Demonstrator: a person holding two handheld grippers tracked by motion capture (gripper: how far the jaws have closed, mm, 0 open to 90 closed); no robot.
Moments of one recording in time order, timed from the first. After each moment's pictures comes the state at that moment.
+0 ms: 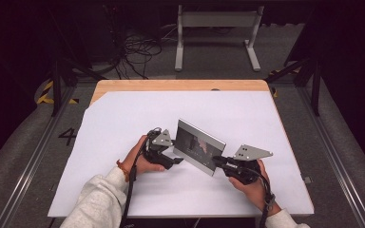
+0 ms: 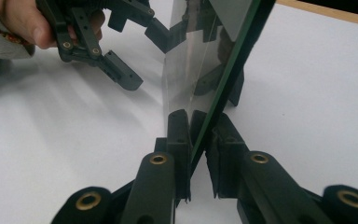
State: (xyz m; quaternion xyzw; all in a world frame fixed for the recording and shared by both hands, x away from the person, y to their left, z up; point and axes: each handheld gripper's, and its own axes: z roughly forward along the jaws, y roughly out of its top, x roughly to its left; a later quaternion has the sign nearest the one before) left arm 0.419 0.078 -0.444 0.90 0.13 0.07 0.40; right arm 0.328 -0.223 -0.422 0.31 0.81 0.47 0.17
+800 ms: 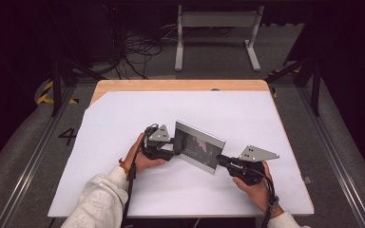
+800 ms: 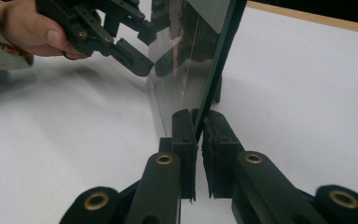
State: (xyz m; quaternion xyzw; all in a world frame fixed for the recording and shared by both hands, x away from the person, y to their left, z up) left arm 0.424 0.083 -0.439 0.88 0.15 0.08 0.43; right arm 0.324 -0.233 -0.421 0.33 0.79 0.49 0.18
